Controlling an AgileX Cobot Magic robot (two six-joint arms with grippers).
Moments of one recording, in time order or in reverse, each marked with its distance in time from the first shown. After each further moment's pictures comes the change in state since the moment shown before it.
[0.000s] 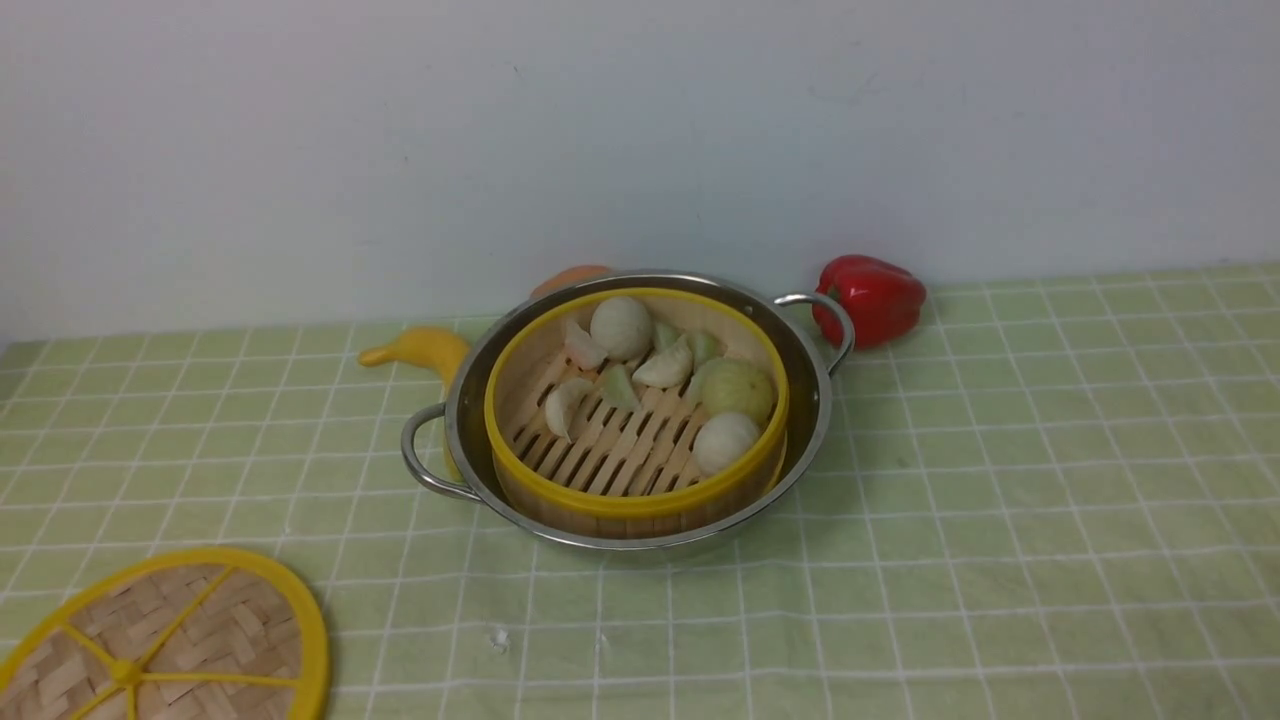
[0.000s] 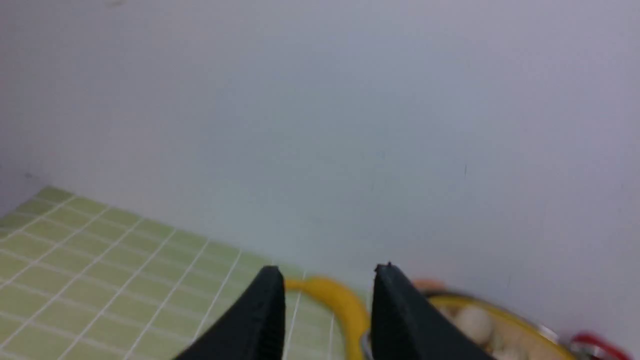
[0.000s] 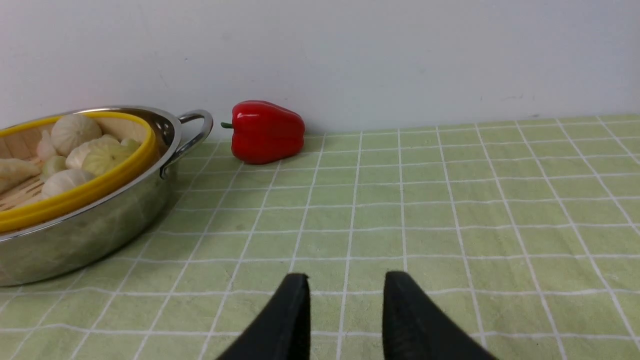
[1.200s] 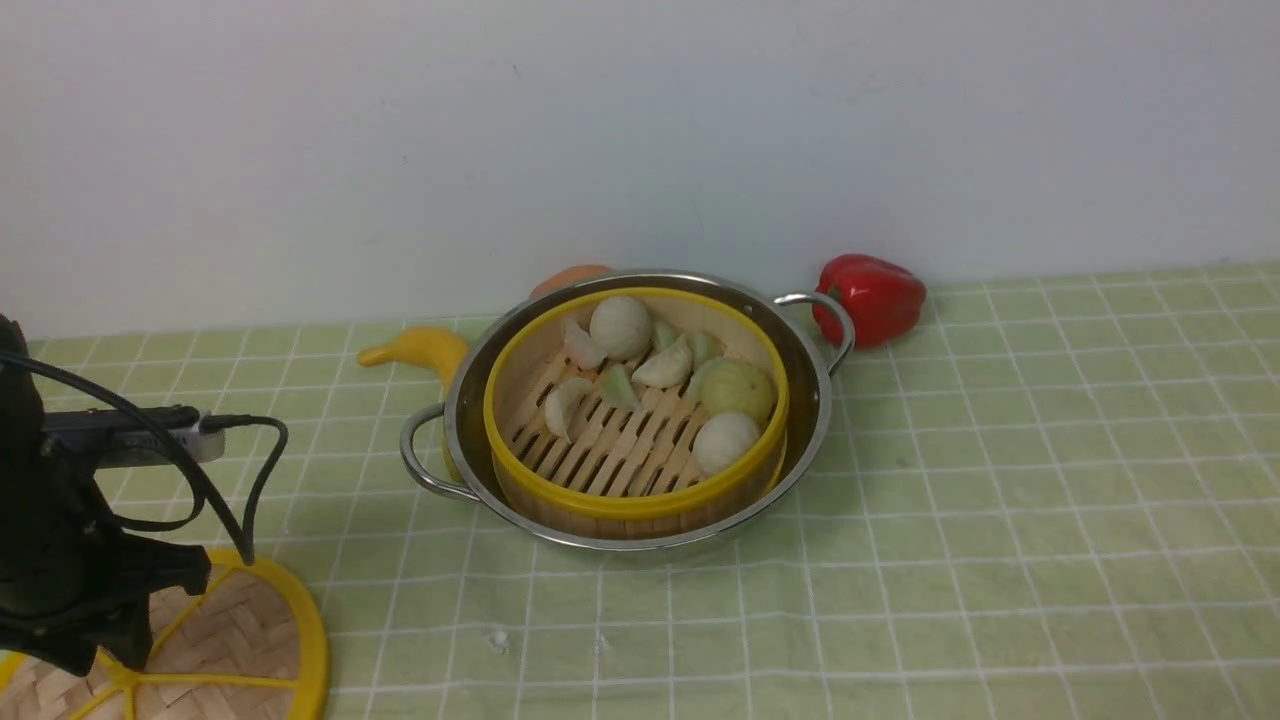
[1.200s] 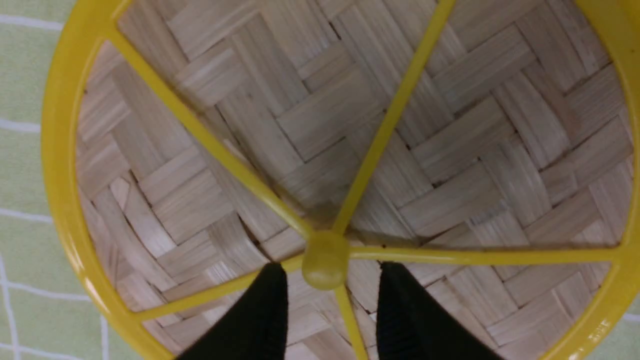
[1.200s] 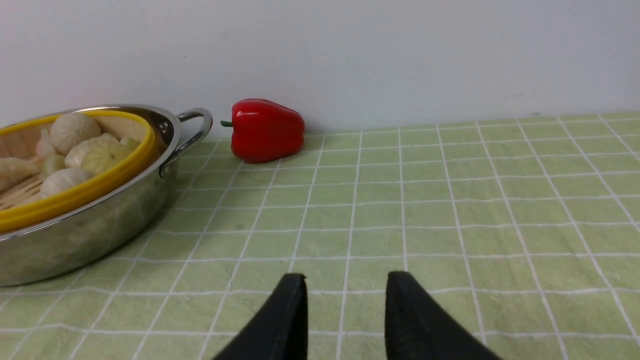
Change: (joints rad) right arm 0.000 0.000 0.002 0.002 0.000 0.000; left arm 0.000 1.563 -0.726 0.475 0.682 0.000
